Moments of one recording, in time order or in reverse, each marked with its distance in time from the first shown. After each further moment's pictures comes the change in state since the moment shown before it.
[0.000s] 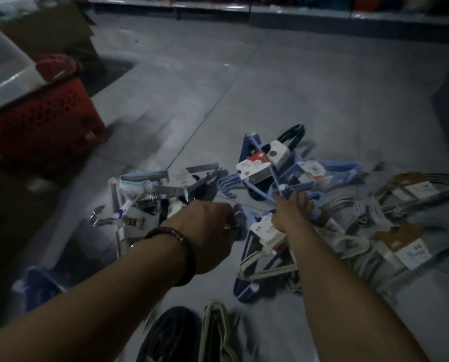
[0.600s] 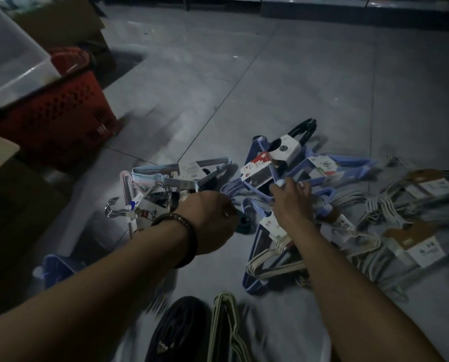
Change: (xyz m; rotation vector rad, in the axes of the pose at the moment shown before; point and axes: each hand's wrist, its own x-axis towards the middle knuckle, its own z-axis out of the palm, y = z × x) left_hand 0.000 -0.012 -0.010 -0.150 -0.030 -0.072; right_hand -0.018 -0.020 -0.005 -0.114 0.367 -0.229
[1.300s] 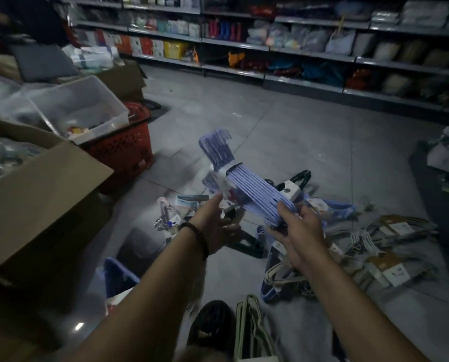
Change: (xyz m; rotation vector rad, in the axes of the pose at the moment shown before) left_hand -0.129 -0.071 -0.061 -1.693 -0.094 -0.295; right_hand -0.180 -0.137 -0.236 1.795 0.078 0.458
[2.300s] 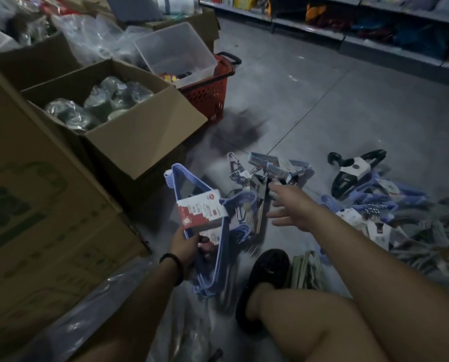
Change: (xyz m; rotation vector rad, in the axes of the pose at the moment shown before) left_hand -0.076 -0.106 -0.310 -0.031 0.477 0.215; right_hand -0.106 0.058 0.175 -0.675 -0.426 0.376
